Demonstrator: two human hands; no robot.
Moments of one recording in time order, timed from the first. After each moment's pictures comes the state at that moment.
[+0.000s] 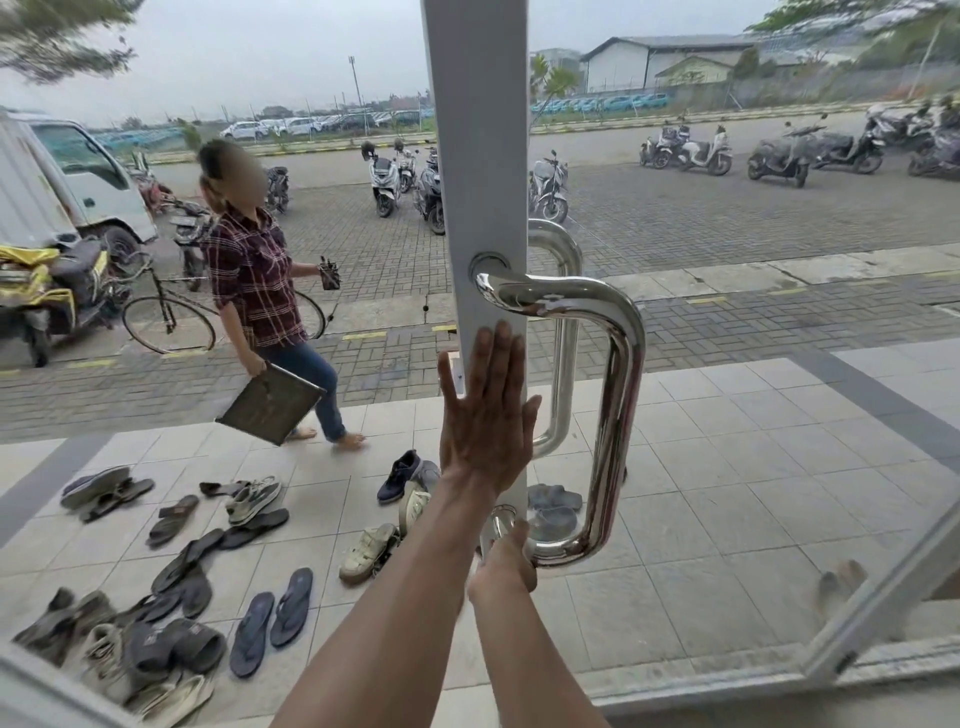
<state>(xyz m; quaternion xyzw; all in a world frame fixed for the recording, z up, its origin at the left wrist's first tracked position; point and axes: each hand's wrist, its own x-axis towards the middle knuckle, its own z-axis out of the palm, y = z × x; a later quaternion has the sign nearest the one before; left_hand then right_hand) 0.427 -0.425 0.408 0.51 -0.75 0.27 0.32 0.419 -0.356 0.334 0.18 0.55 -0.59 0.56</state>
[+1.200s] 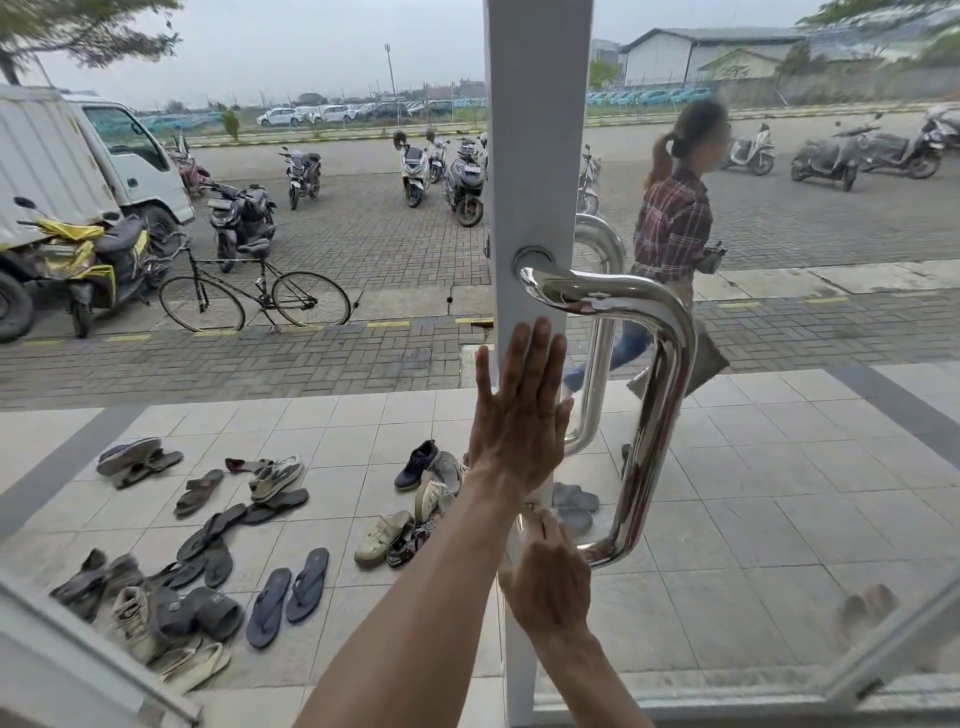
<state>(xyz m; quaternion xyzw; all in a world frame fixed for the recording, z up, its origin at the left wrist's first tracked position) 0.427 -0.423 0.410 0.52 -0.77 0.25 0.29 0.379 -0.335 0.297 -0.67 0.68 -0.29 0.01</state>
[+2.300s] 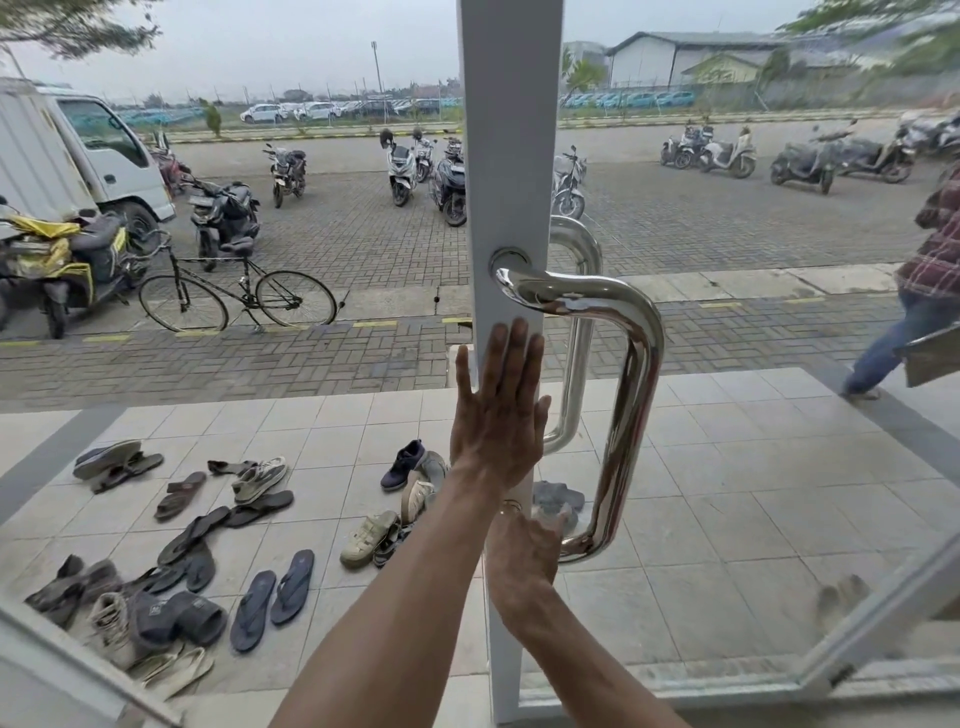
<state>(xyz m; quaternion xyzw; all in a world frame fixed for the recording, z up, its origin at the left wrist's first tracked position) 0.425 -0.419 0.410 0.53 -0.76 0.25 0.28 0.388 -0.348 0.329 -0.64 0.77 -0.01 0.02</state>
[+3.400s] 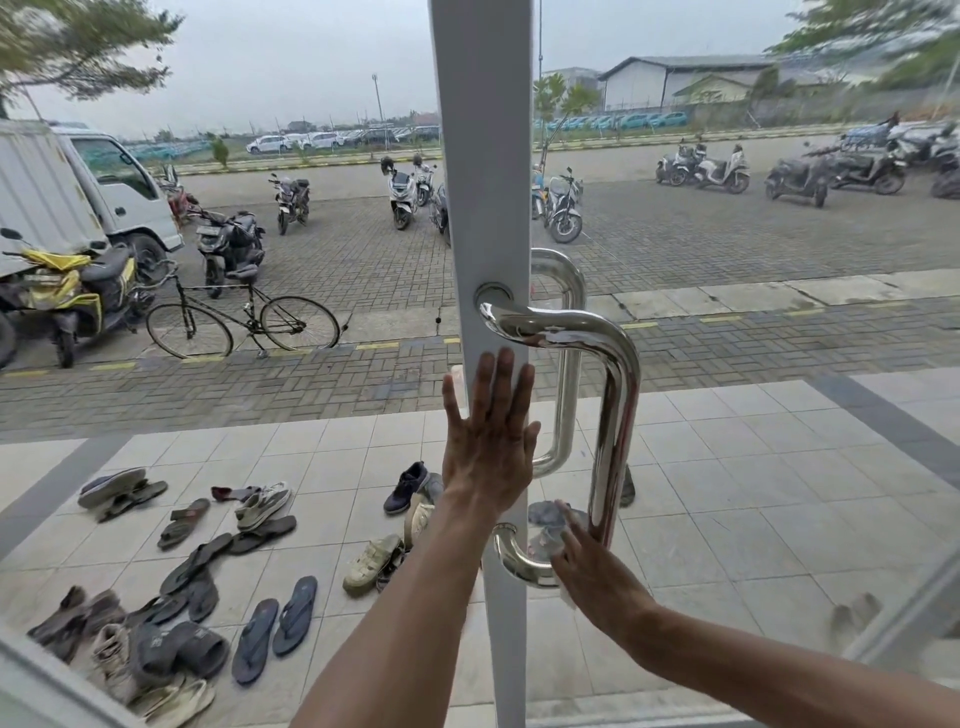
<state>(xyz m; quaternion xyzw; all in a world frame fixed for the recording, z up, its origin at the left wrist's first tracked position) 0.426 -0.419 0.413 0.54 -0.77 0.23 0.24 0.274 -0.330 0.332 -0.75 0.37 0.32 -0.44</state>
